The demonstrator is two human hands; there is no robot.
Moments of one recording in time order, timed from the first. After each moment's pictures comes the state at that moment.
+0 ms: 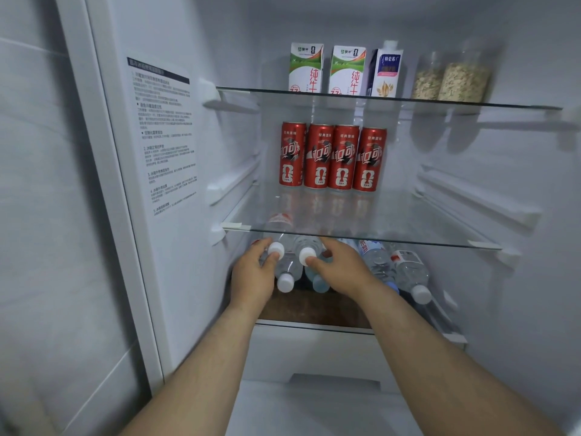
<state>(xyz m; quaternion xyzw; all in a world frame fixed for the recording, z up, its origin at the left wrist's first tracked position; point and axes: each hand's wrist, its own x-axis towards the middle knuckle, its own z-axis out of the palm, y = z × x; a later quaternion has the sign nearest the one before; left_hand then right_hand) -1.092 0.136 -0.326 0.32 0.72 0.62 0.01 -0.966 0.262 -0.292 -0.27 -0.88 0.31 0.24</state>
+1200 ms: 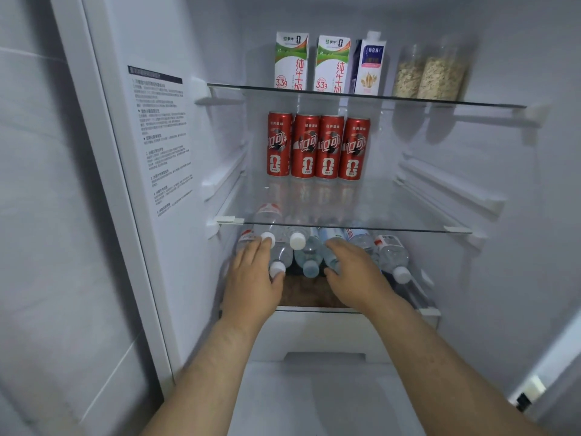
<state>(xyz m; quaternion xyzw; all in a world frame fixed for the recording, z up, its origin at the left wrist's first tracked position) -1.066 0.104 -0.332 0.46 0.78 0.40 -0.16 -0.911 0.234 -0.292 -0.28 -0.92 0.15 0.24</state>
